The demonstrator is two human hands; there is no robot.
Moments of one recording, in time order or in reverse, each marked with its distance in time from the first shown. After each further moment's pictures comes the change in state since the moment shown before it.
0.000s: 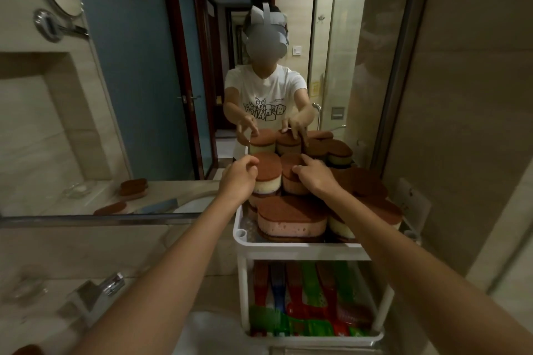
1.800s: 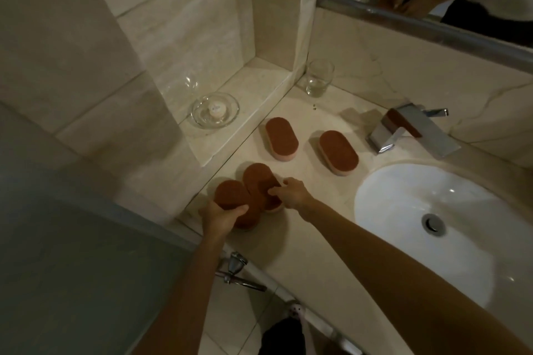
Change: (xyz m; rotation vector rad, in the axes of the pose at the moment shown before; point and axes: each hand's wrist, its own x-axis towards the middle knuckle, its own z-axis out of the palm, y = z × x) left_hand -0.345 -0.541 -0.282 -0.275 0.390 -1.243; right_hand -0.288 -0.090 0.631 -0.081 -0.953 0.221
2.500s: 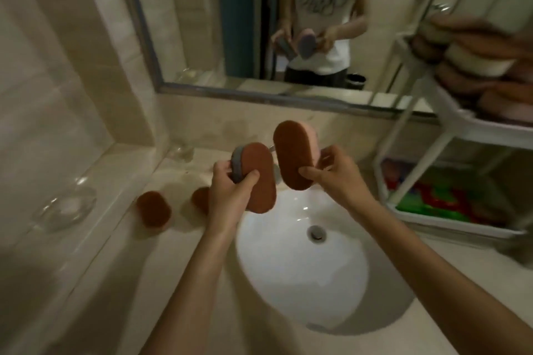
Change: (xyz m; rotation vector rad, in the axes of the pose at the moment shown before) left_hand -0.199 0.172 0.144 -0.187 -0.416 0.644; right_hand -0.202 0.056 -0.261 0.110 0.820 -0.333
